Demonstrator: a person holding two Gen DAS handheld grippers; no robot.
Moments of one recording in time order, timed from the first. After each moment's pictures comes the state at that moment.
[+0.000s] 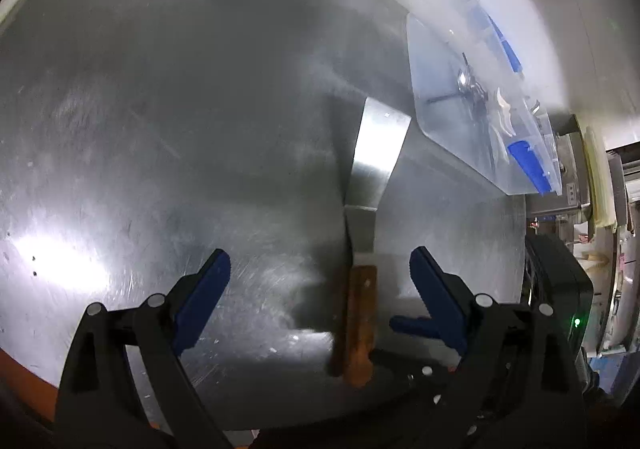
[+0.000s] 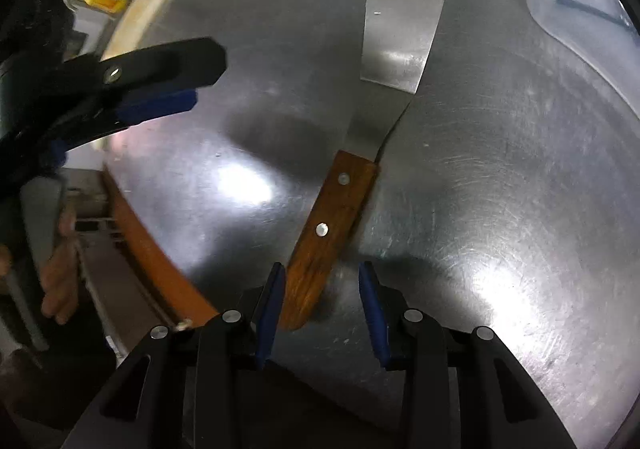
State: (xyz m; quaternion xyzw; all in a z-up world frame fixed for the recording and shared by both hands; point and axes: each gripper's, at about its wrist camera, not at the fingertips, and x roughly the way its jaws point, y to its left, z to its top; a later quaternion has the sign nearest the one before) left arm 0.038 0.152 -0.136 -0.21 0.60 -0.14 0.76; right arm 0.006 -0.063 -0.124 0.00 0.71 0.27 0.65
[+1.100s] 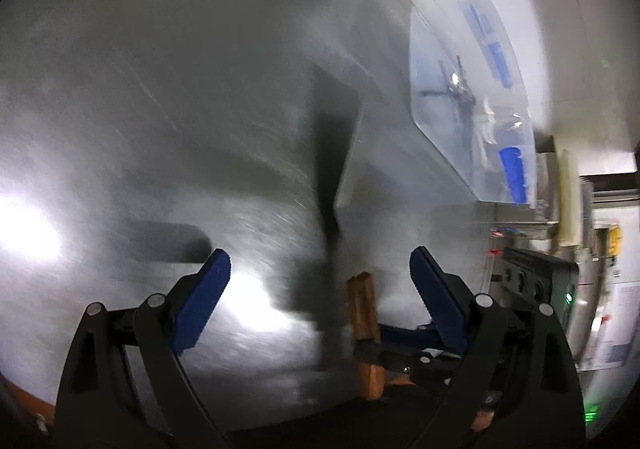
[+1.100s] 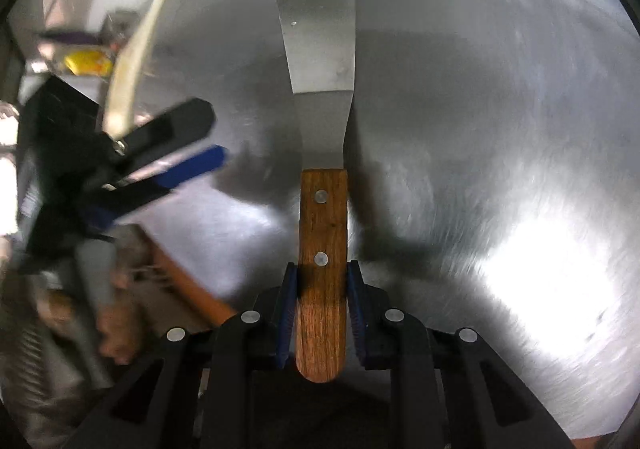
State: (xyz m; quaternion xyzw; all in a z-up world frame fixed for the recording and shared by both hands) left arm 0.022 0.172 -0.162 -0.31 0.61 -0.18 0.70; right arm -0.017 -0.081 -0.143 0.17 0.72 0.25 0.62
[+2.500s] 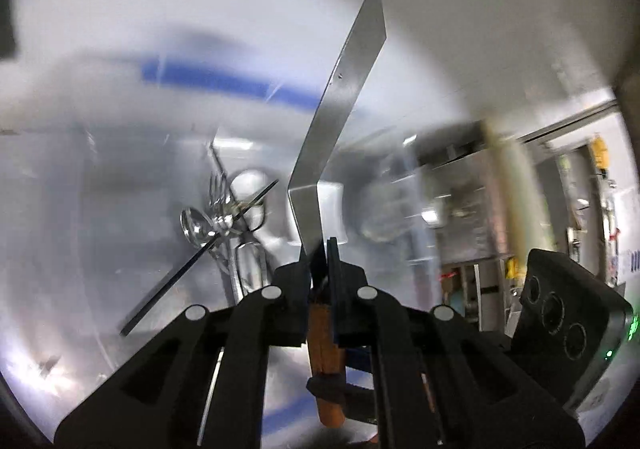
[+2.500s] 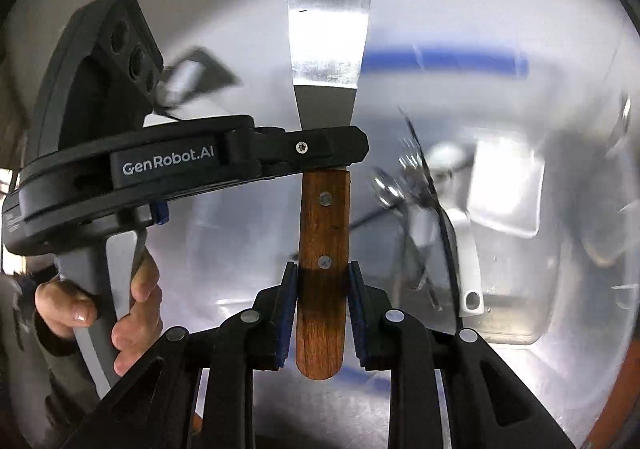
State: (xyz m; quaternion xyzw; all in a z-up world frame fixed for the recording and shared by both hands) left arm 0.279 -0.158 -0.025 -0.17 0.58 -0.33 0.73; right arm 0.184 -0.292 -0.007 0.16 0.59 0.18 0.77
